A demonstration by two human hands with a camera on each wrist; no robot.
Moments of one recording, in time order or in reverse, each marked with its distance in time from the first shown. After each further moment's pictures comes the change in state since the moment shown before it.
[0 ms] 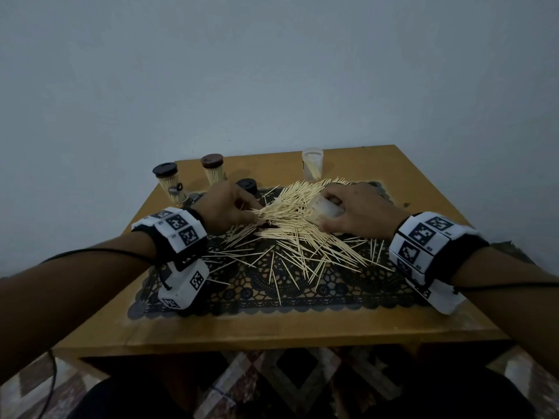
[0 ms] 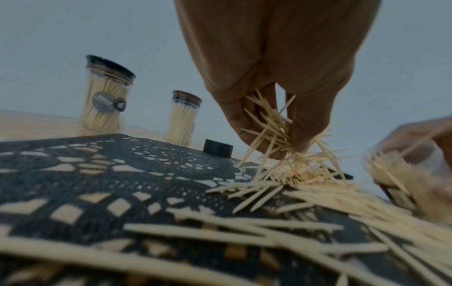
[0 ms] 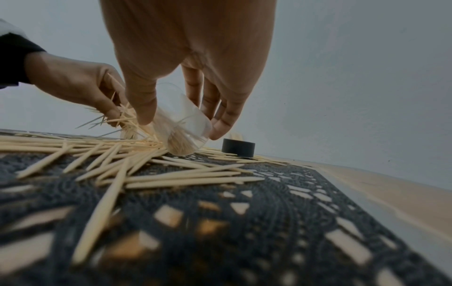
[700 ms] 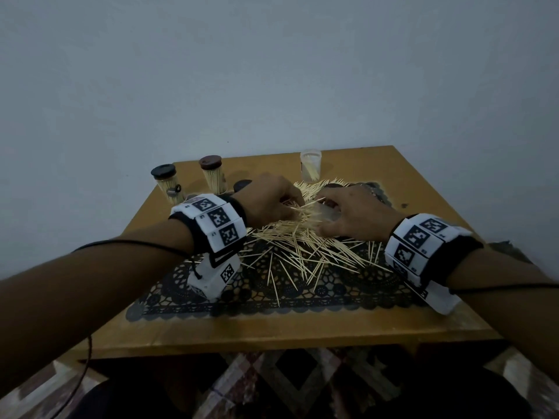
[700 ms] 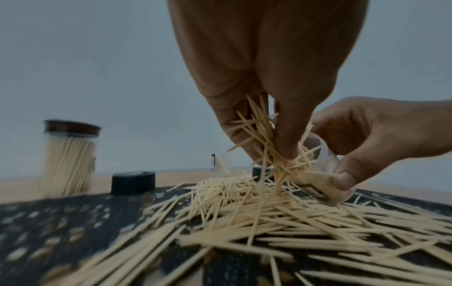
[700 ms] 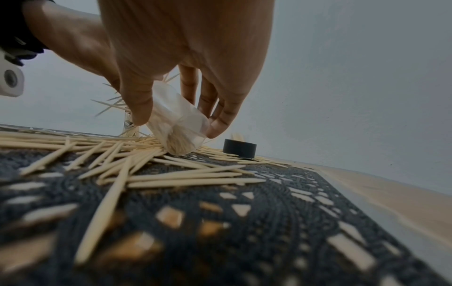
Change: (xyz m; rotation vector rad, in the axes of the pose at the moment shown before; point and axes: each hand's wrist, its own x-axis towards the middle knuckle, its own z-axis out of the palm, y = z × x) left_hand 0.023 0.070 0.005 0.190 -0.085 0.198; right_hand 0.004 0.004 0.006 -0.017 0.003 -0.066
